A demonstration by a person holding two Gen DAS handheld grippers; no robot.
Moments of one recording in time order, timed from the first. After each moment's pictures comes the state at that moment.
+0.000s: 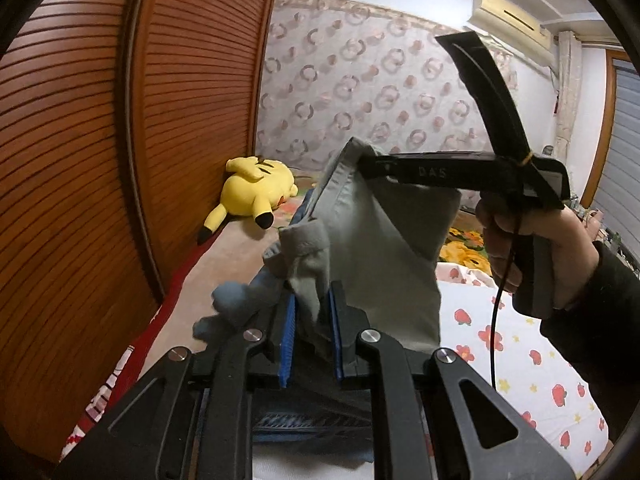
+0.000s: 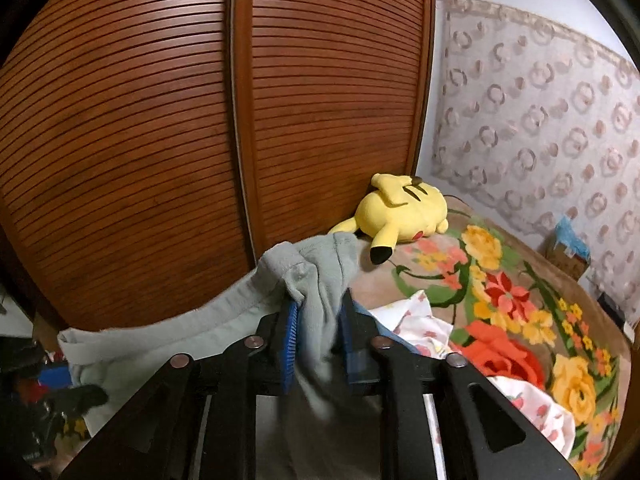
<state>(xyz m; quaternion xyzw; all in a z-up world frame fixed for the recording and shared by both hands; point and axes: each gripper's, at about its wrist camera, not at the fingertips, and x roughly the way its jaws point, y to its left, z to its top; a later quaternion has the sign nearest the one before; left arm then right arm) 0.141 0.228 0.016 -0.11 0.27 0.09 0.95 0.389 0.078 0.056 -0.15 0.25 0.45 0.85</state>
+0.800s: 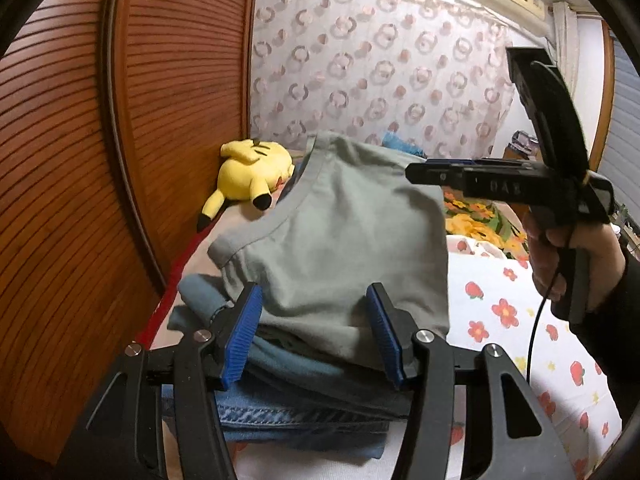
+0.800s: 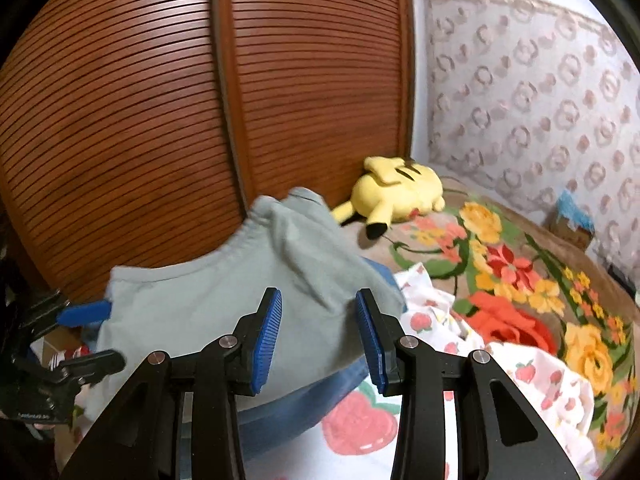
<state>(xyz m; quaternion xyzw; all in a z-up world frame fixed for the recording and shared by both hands) 0.162 0.214 -0.005 -0.08 0.30 0.09 0.94 0.410 0.017 0.039 -0.12 0.28 0.45 0.84</state>
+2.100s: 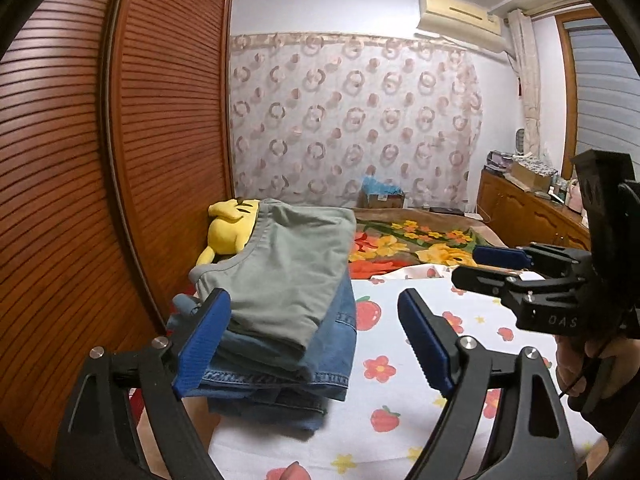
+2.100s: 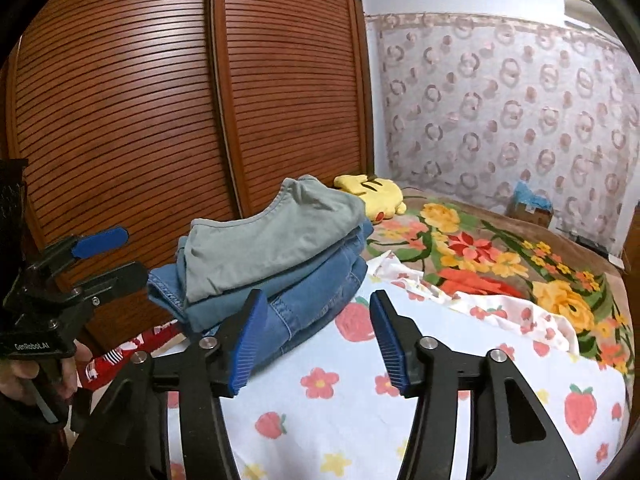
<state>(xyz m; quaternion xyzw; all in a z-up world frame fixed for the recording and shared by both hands) 0.090 0.139 0.053 -0.02 0.21 0.08 0.97 0.217 -0.103 0.046 -0.06 0.23 0.40 0.89</state>
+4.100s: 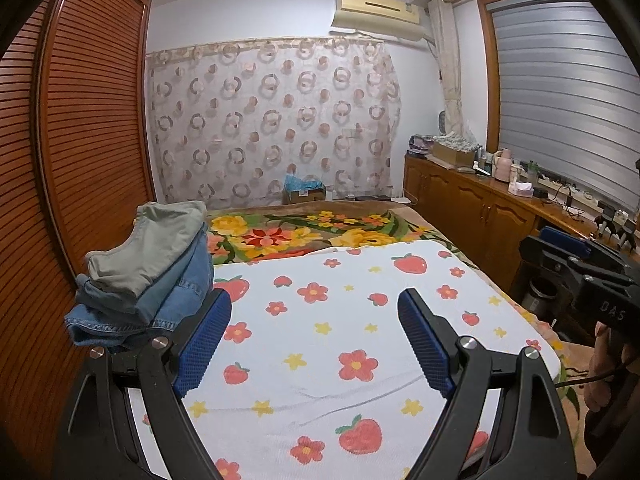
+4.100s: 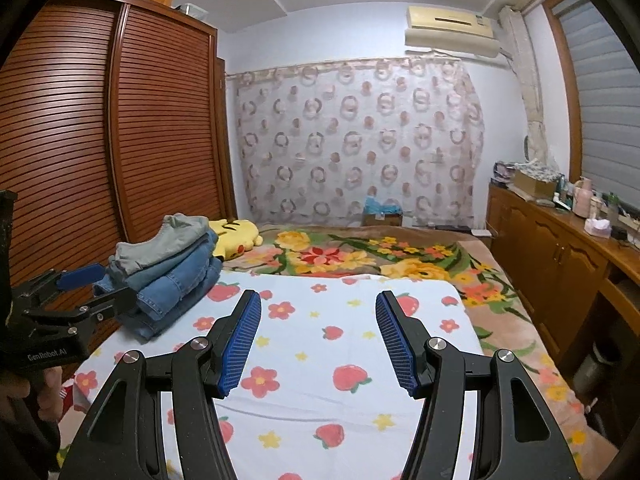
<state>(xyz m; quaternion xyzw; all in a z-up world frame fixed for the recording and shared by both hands) 0.027 -0.018 0.051 0.01 0.21 -0.04 0.98 0.000 -0.198 0.051 0.01 0.17 0.16 0.97</state>
